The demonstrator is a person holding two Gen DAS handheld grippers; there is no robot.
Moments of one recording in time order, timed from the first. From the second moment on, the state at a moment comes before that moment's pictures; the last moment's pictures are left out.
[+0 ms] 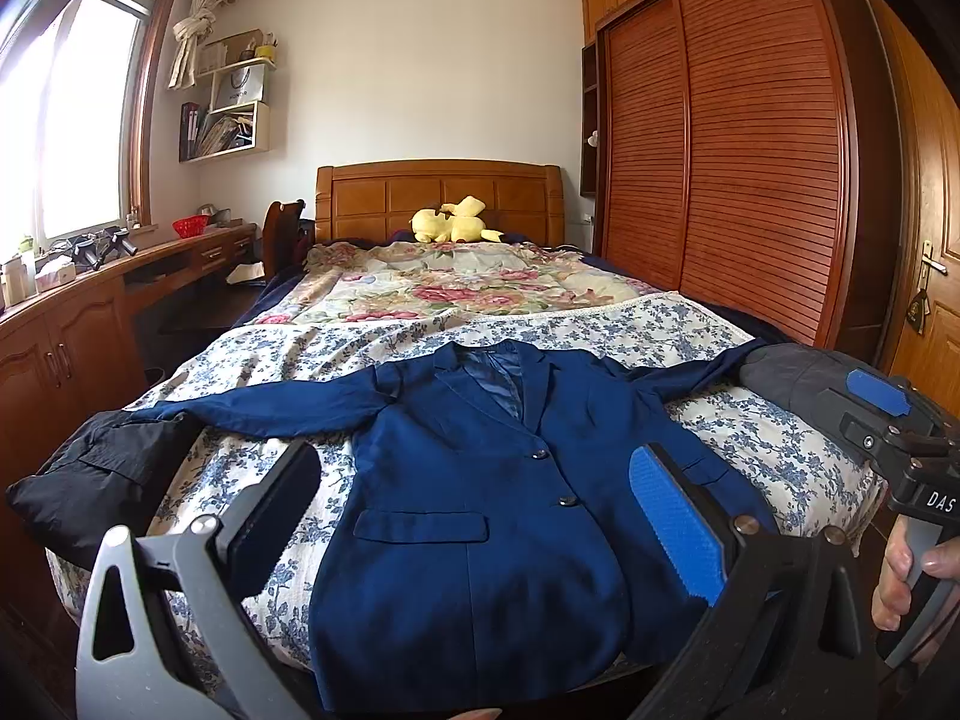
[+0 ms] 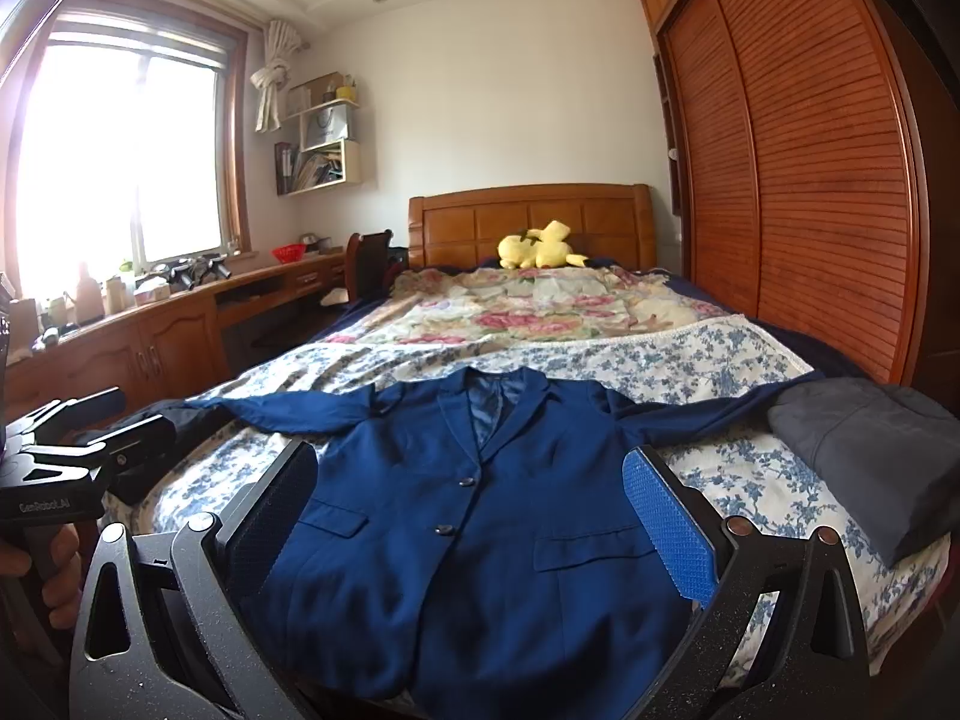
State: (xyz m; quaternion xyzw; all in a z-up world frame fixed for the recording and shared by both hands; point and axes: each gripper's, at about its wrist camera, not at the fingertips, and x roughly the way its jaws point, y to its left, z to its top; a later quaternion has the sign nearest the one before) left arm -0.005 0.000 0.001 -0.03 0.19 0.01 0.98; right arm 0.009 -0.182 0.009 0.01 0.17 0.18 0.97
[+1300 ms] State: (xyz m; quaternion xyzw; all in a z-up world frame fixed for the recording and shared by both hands) left arm -0.013 -0.006 0.007 -0.02 0.18 0.02 0.98; right arm 0.008 -0.181 0.009 0.01 0.17 0.18 0.97
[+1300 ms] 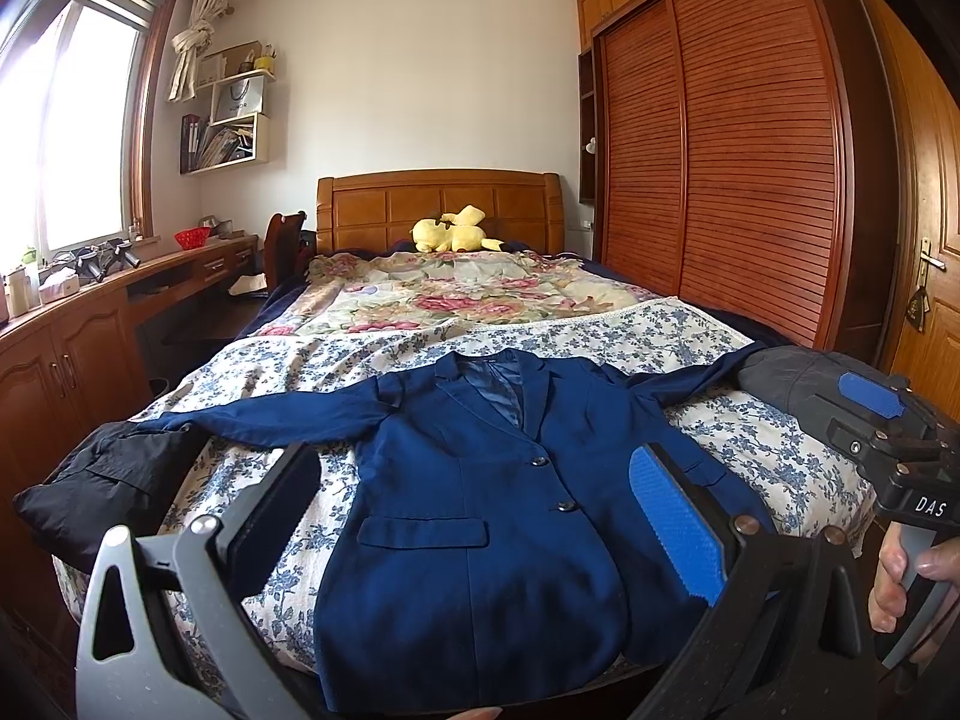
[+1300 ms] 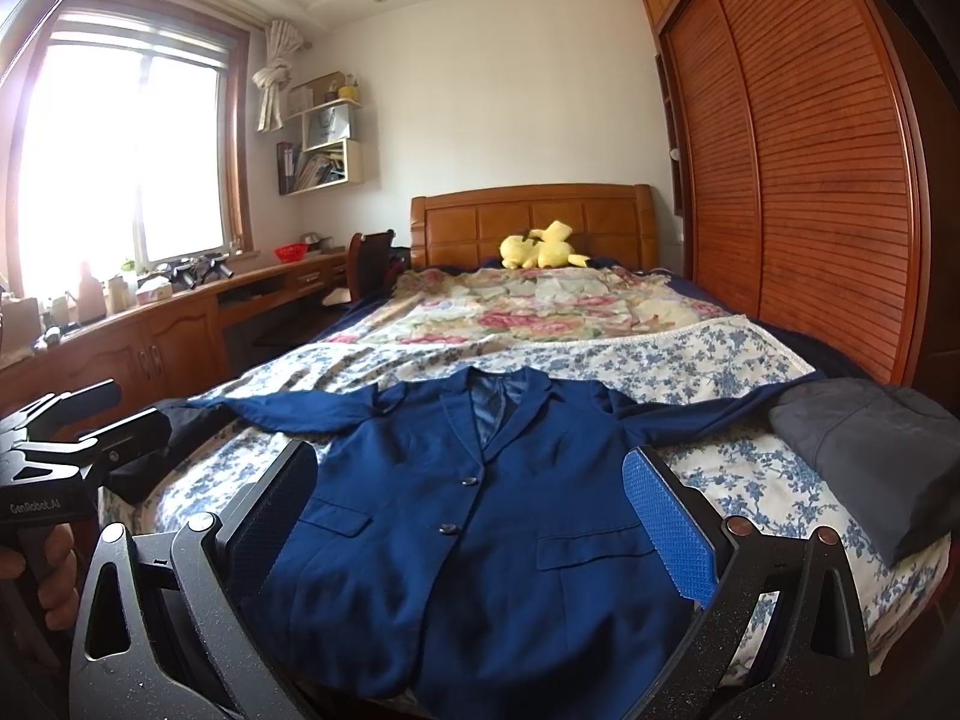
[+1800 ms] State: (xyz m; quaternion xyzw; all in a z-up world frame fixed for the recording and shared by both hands) left arm -0.012 -0.007 0.009 -0.02 0.18 0.02 0.98; right arm 0.006 -0.180 0.010 0.01 0.17 0.18 0.97
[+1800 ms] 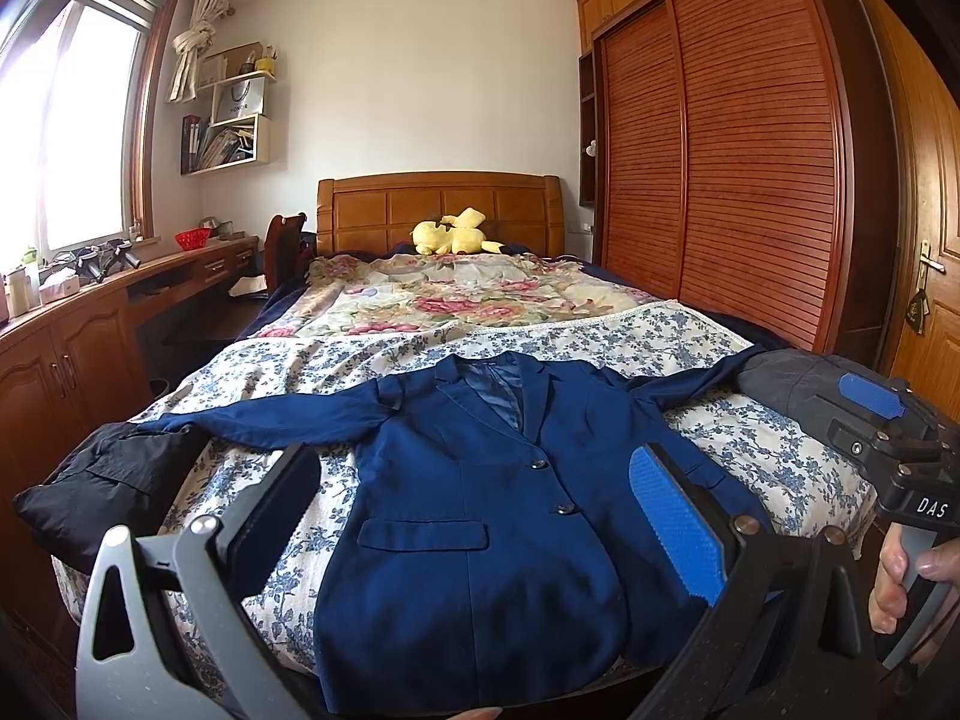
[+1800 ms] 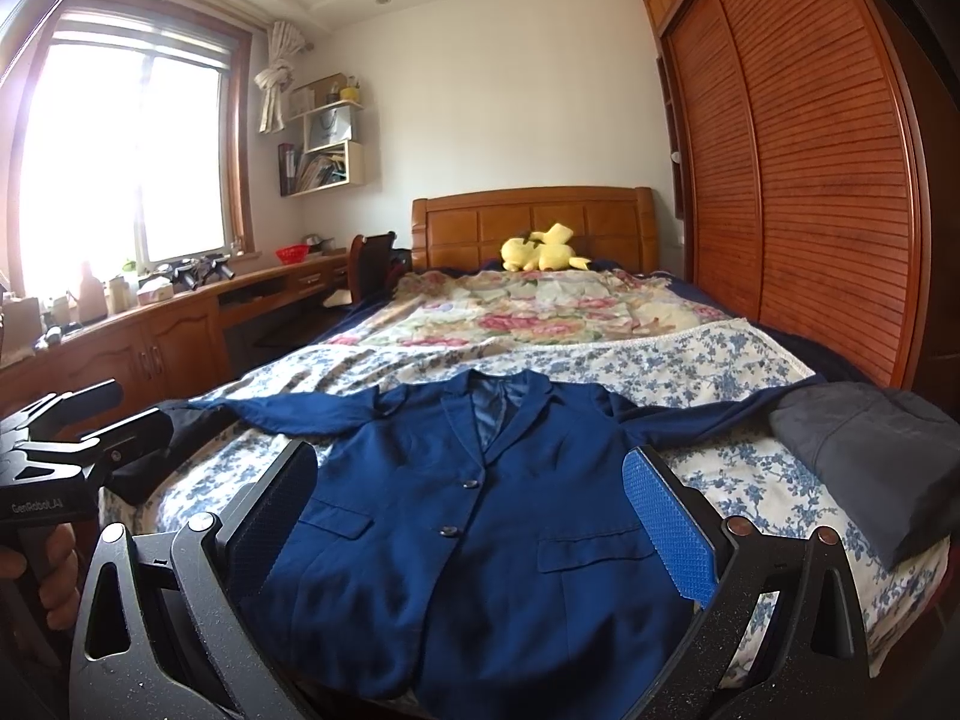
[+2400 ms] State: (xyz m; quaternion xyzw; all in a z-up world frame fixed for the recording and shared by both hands) left arm -0.004 -0.005 0.006 -0.02 0.19 0.02 0.98; right arm 0.003 -0.174 0.011 0.01 0.18 0.19 0.97
